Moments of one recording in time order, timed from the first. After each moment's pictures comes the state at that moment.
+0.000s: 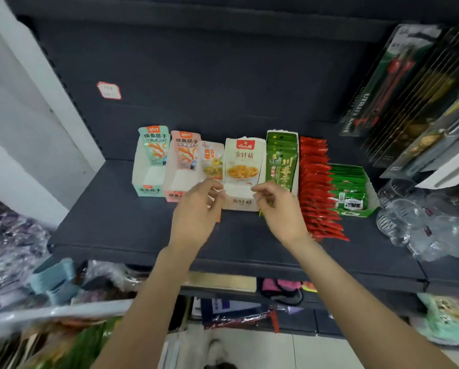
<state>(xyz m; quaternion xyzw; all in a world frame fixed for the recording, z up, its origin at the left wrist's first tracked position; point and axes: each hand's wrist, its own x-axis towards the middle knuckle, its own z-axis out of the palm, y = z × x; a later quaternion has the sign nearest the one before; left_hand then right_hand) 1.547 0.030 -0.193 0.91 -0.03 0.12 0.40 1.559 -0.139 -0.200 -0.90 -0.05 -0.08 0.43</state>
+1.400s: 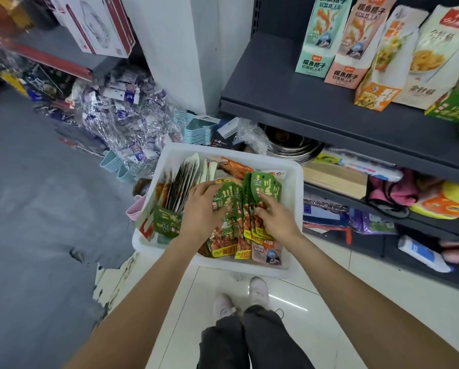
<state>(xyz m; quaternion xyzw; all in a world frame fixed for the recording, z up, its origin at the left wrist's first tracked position) 1.255 0.331 -0.346 0.94 0.13 -0.02 0.31 1.300 0.155 -0.357 -0.87 -0.03 0.29 0.41</state>
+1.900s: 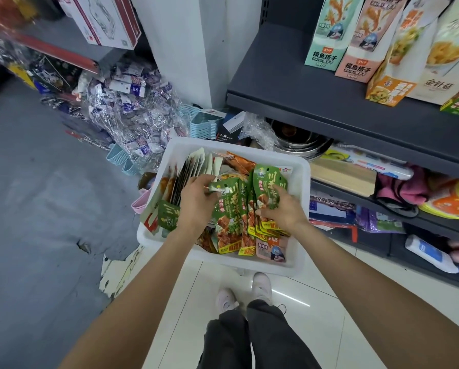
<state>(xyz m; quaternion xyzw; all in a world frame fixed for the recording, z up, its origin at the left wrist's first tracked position) 1.258 0.339 -0.327 0.88 0.23 0.00 0.42 1.320 0.151 -0.365 -0.89 0.00 0.31 0.33</state>
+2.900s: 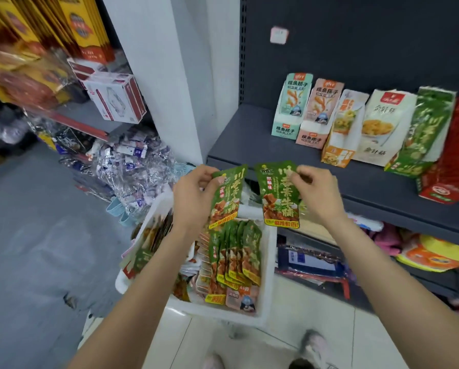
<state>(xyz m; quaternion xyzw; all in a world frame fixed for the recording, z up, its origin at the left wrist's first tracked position) 1.315 0.276 -0.196 0.83 0.17 0.20 0.49 1.404 0.070 -0.211 -0.88 -0.15 -0.03 0.44</state>
